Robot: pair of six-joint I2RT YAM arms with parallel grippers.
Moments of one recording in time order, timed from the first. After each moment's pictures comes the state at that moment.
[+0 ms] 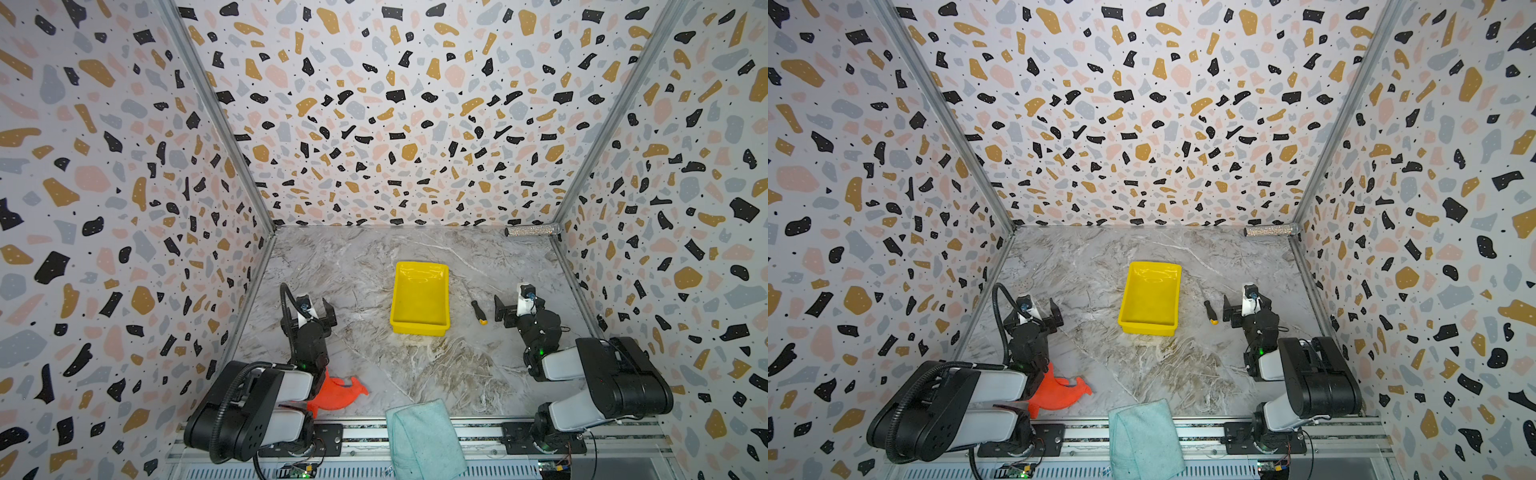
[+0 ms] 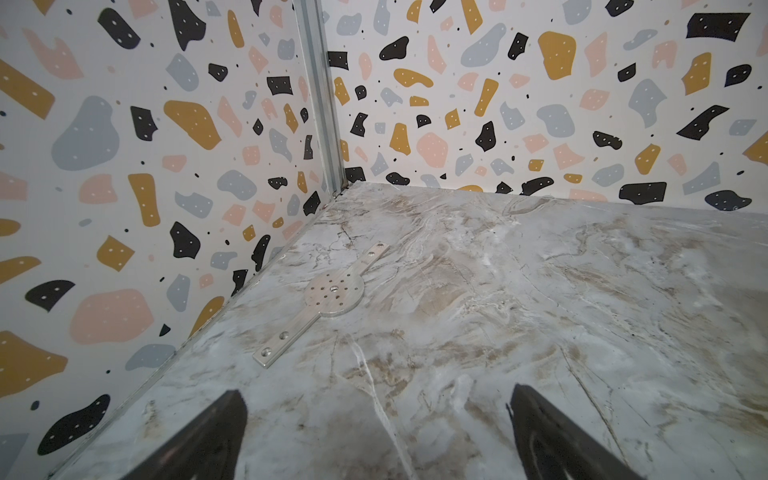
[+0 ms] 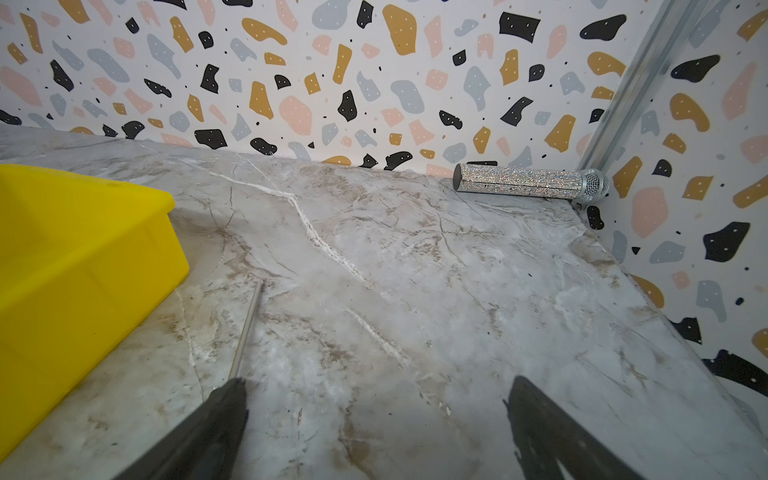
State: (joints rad) left arm -0.22 1.34 0.09 1.08 -0.56 -0.04; right arm 0.06 1.50 0.19 1.13 -0.08 -0.10
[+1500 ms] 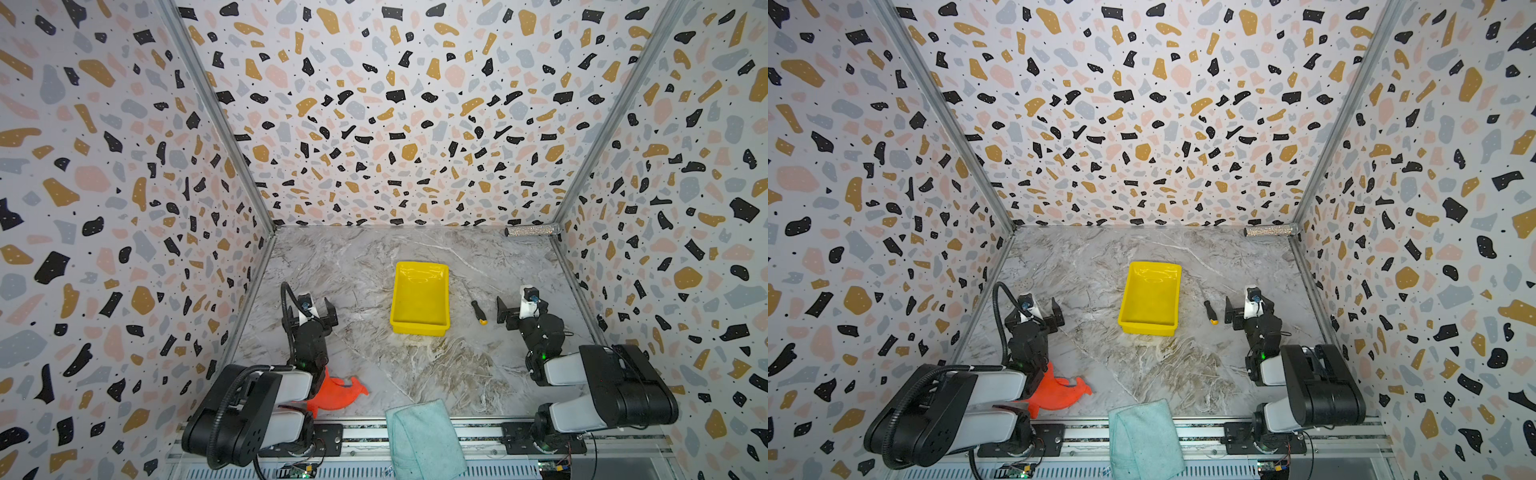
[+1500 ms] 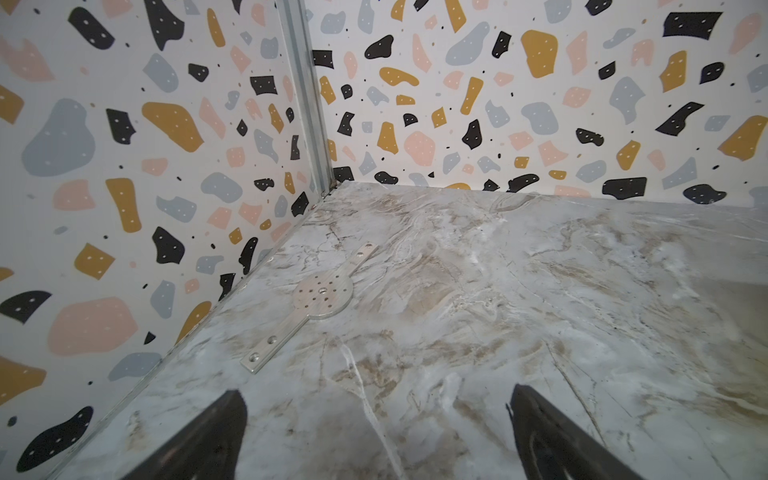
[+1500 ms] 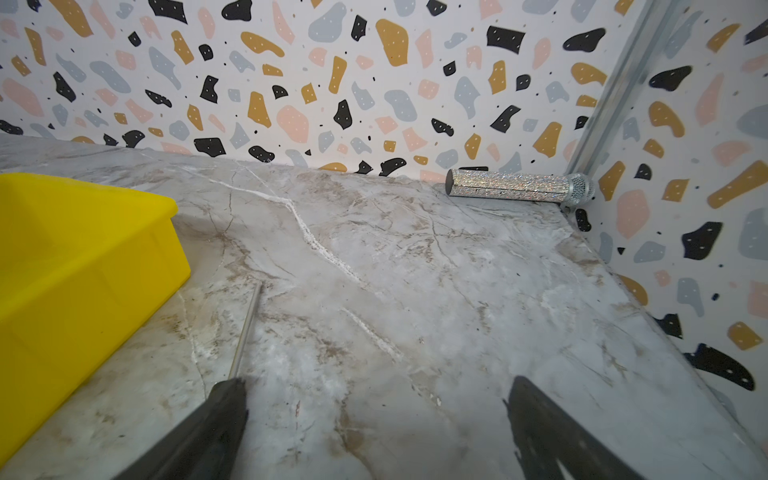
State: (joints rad) left arm -0.22 1.28 0.13 0.97 -0.51 -0.02; right arm 0.07 1.37 0.13 1.12 -0.02 -0.09
